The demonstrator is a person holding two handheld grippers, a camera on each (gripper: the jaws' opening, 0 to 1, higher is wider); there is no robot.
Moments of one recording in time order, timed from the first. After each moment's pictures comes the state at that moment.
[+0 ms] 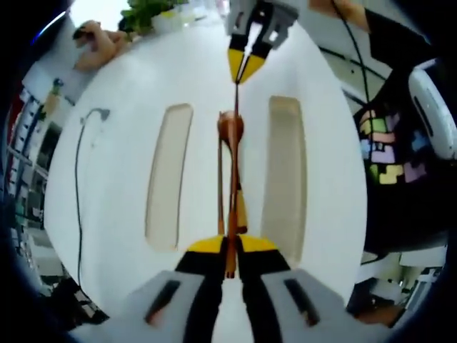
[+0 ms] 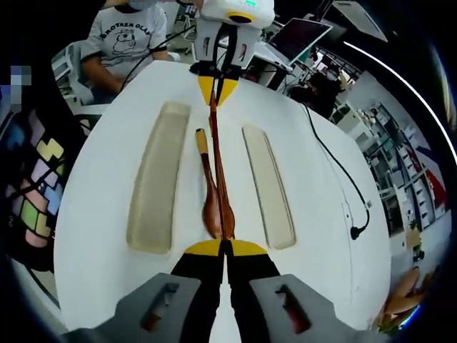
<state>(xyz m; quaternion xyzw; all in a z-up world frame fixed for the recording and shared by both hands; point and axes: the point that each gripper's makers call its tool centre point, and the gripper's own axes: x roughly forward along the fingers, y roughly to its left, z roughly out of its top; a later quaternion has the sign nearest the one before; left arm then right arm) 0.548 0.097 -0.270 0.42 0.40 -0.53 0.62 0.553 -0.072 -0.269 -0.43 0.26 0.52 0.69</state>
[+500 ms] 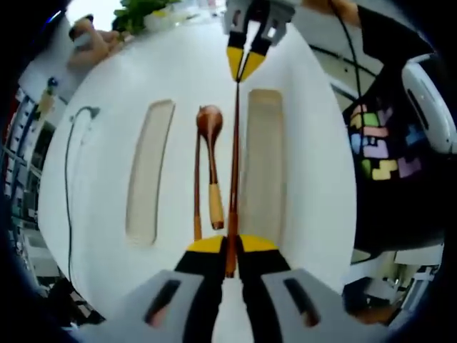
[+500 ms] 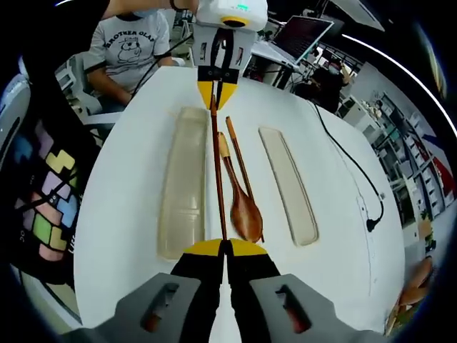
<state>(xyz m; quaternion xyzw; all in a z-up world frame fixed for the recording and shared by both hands) 0.523 0.105 -0.283 0.41 0.42 -0.54 0.60 0.522 -0.064 -0.277 -0.39 0.28 0.54 0.69</state>
